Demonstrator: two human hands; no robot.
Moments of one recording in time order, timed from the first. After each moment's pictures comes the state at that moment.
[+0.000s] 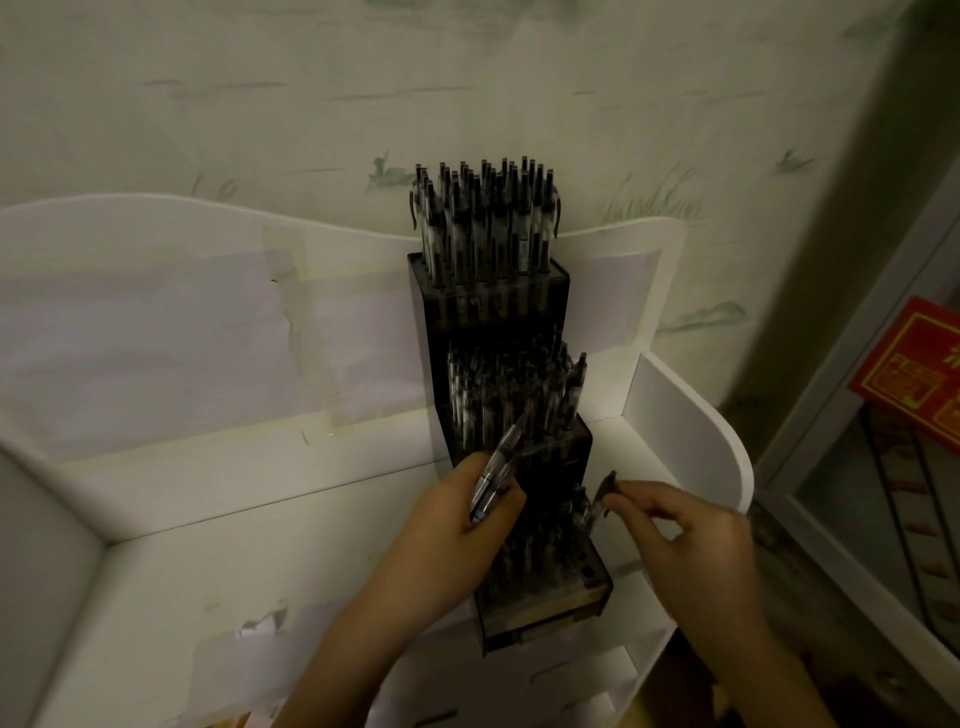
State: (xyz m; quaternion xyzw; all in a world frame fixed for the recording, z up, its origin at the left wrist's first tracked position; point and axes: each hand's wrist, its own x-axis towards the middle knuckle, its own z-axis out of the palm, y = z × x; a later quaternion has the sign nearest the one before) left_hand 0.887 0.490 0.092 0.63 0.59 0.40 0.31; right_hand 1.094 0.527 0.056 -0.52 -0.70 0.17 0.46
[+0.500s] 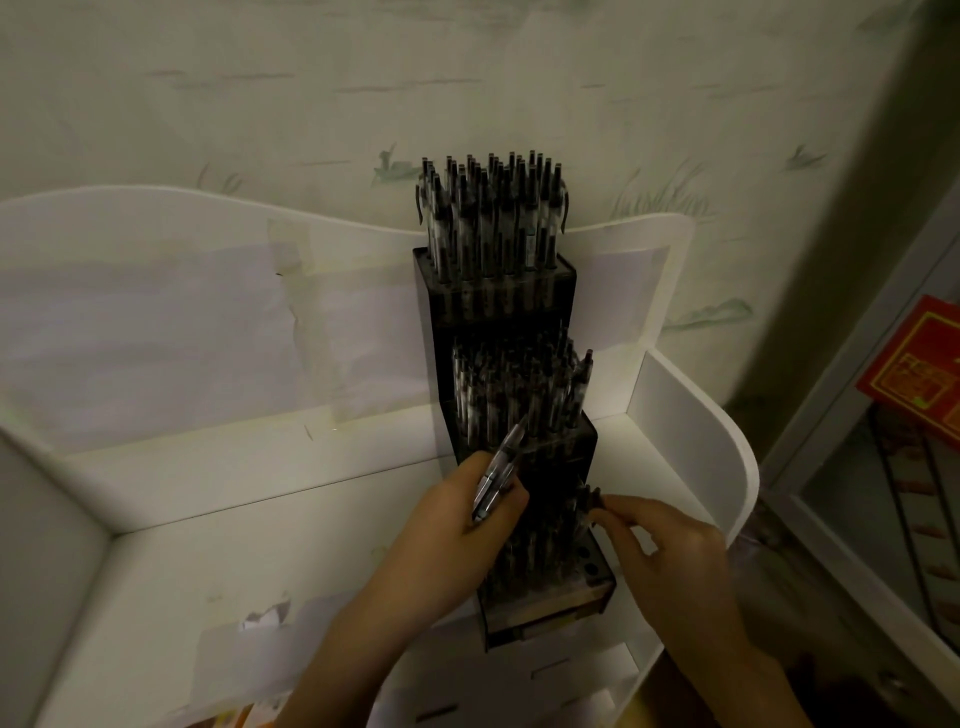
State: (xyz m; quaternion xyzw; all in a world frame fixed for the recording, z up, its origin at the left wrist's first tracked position) left_hand 0.886 0.488 0.091 0.63 0.59 0.40 0.32; right_hand 1.087 0.529 0.034 -0.48 -0.75 0.08 0.45
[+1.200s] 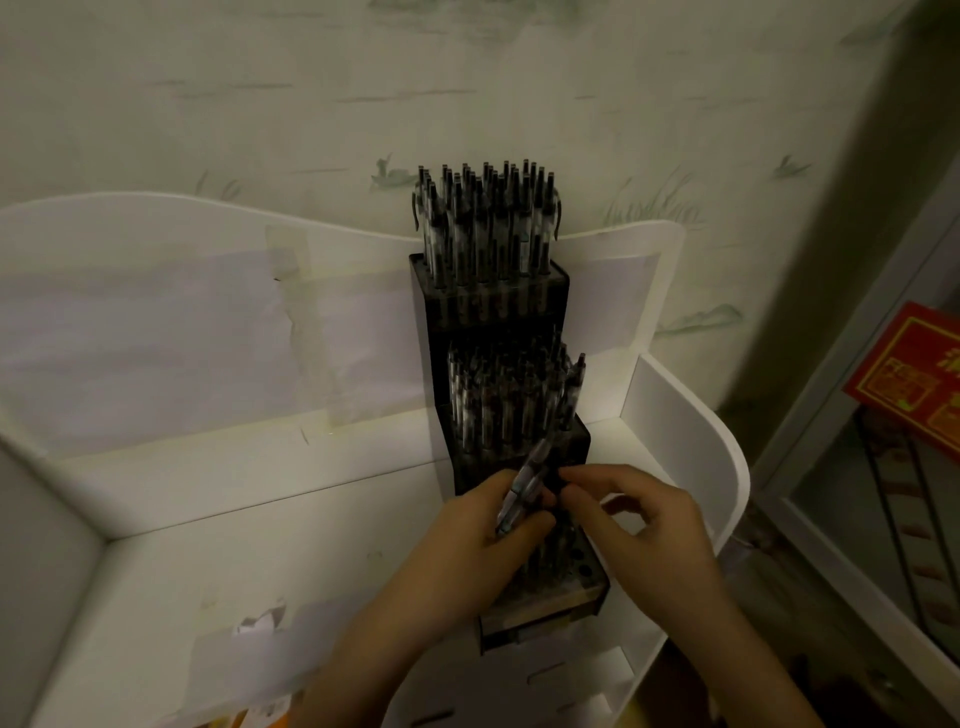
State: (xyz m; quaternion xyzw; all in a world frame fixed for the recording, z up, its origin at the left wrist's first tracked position) left_hand 0.898 0.490 0.086 0.64 0.58 0.35 0.36; right_hand 1.072 0.527 0.069 -0.47 -0.68 0.32 0.46
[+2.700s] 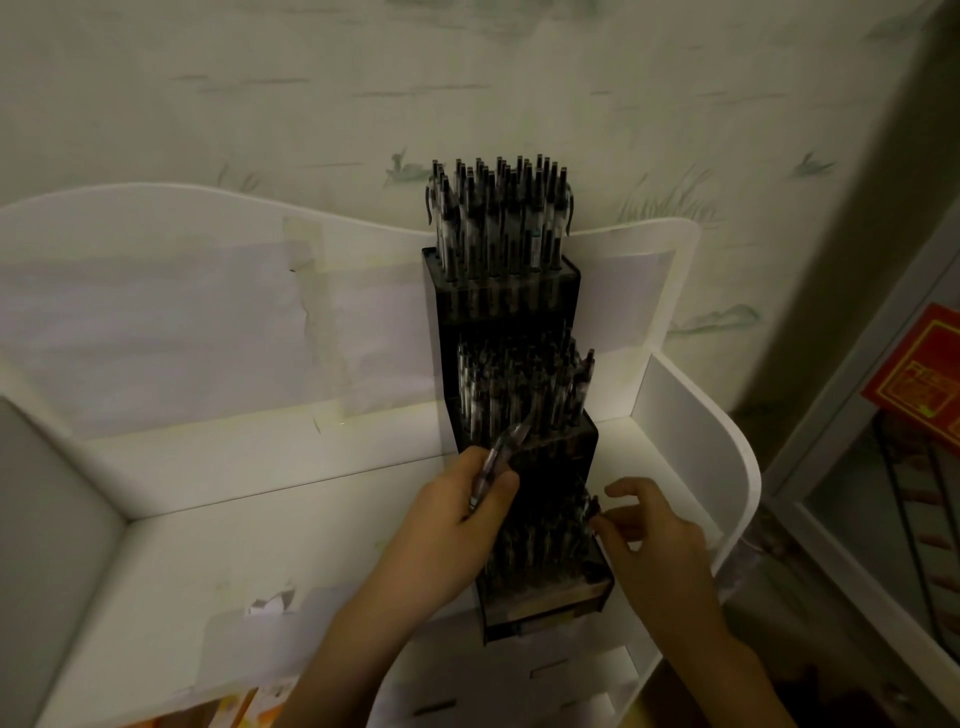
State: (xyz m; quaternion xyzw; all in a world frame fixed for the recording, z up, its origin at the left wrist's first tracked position) left_hand 0.886 0.486 0.085 0.60 0.61 0.42 0.31; right_hand 1.086 0.538 0.018 -0.56 -0.69 0.25 0.39
